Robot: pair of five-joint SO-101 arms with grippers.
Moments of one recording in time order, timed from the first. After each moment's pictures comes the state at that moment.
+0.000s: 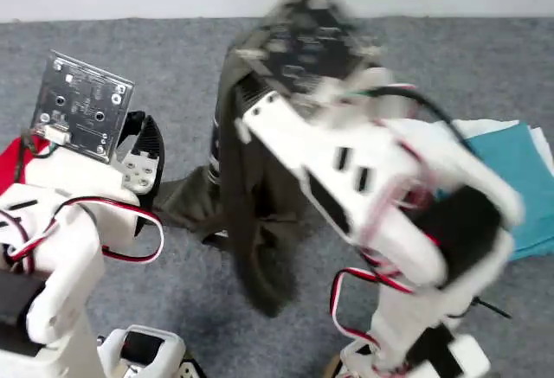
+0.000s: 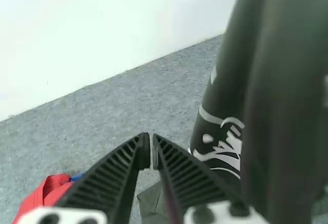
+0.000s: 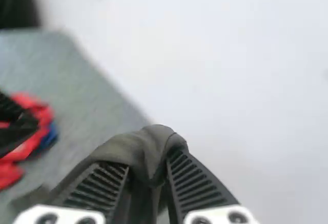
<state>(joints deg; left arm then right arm) 7.8 -40.6 -13.3 96.8 -8.0 -34.3 -7.3 -67.1 91.7 21.1</state>
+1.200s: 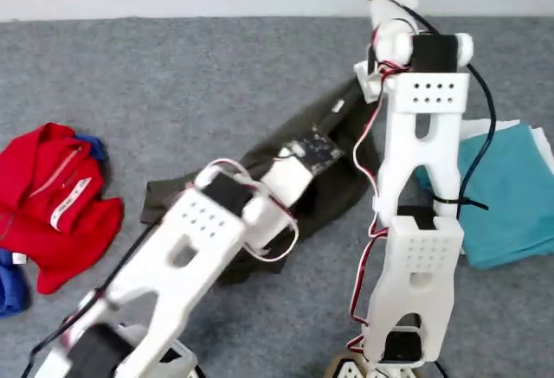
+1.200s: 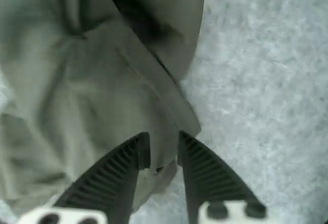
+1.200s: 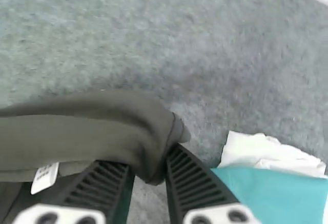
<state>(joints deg) 33.3 -12.1 25.7 77.8 -7.4 -1.9 38.1 -70.5 100.5 21.1</state>
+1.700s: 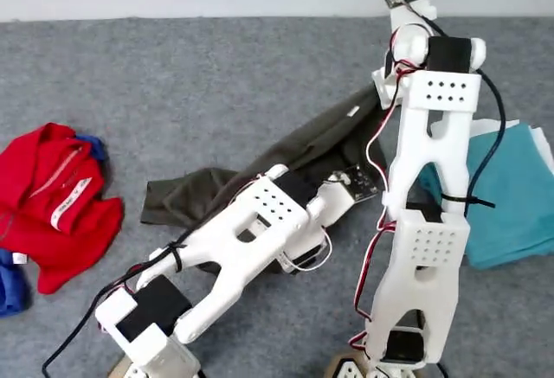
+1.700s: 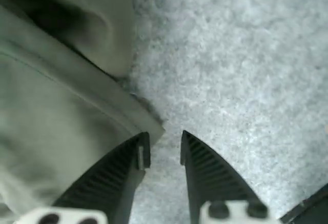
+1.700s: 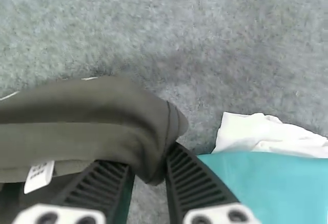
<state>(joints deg) 39.9 8.2 16.2 83.5 -7.5 1.3 41.4 -70.5 100.5 21.1</state>
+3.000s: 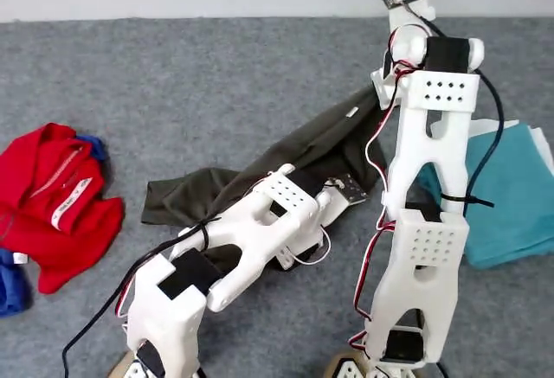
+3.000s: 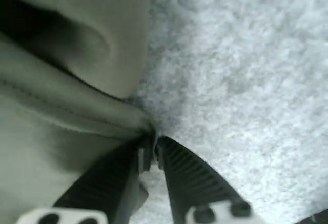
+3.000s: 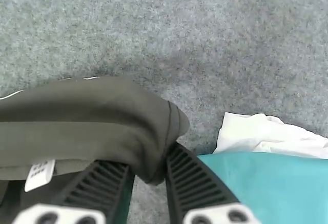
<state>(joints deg) 37.9 24.5 10.1 81.7 -7.5 1.3 41.4 -70.5 100.5 21.1</state>
